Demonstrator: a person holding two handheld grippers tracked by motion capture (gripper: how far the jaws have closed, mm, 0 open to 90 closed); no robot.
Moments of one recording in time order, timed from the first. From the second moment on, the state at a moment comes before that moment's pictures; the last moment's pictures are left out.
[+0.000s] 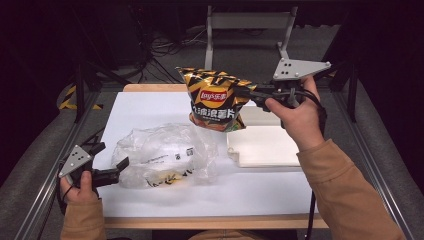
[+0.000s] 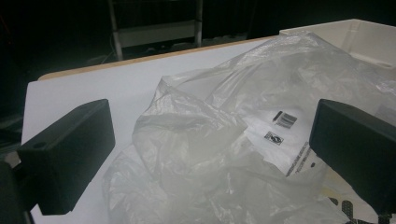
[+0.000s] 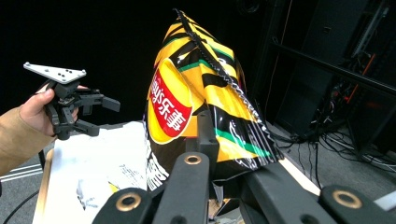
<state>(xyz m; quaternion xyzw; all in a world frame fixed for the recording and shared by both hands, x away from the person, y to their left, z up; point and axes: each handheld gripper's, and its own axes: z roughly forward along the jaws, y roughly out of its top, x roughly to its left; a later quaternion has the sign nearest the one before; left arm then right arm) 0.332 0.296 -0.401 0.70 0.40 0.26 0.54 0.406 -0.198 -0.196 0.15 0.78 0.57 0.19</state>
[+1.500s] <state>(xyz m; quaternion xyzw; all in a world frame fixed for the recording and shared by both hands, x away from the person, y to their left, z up) 0.317 0.297 -0.405 0.72 0.38 0.26 0.52 0.447 -0.283 -0.235 0.18 0.81 0.53 0.19</state>
